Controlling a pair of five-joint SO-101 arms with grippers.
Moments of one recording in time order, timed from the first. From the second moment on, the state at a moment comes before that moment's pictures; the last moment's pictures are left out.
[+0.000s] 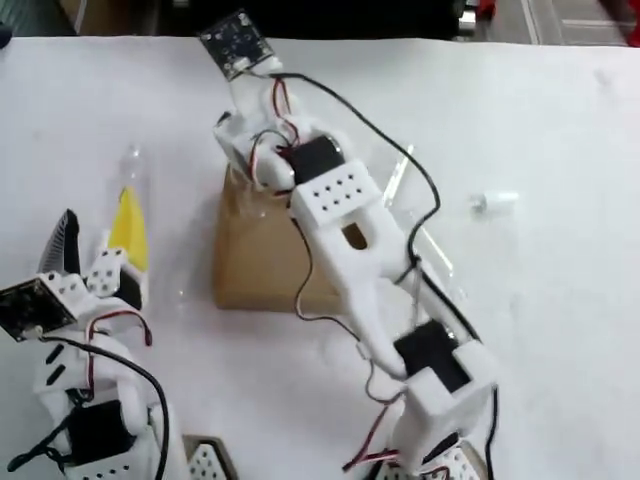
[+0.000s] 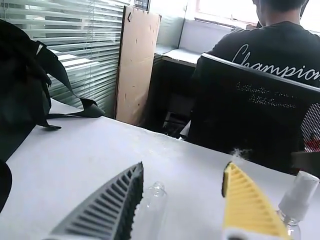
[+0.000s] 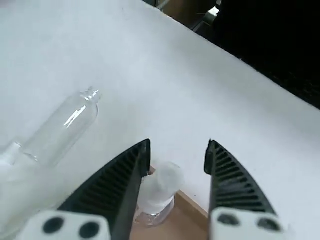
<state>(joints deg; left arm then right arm) -21.5 -104.3 82.0 36.5 11.9 -34.6 9.6 -16.9 46.9 9.8</state>
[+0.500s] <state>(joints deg) -21.5 -104.3 82.0 36.5 11.9 -11.0 -22.5 -17.0 66.0 0.0</state>
